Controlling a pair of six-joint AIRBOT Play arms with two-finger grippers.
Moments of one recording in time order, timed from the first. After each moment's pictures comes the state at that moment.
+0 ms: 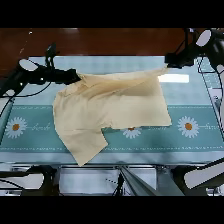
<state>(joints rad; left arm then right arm) -0.04 -1.54 1.21 0.76 -0.90 -1.17 -0.03 -1.77 1.79 -1.39 1.20 1.56</state>
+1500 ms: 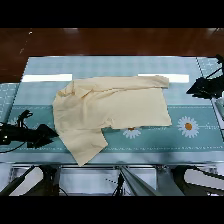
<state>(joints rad) 0.58 -1.06 0.44 1.01 -1.33 -1.22 -0.41 -1.39 1.29 -1.15 1.41 1.32</state>
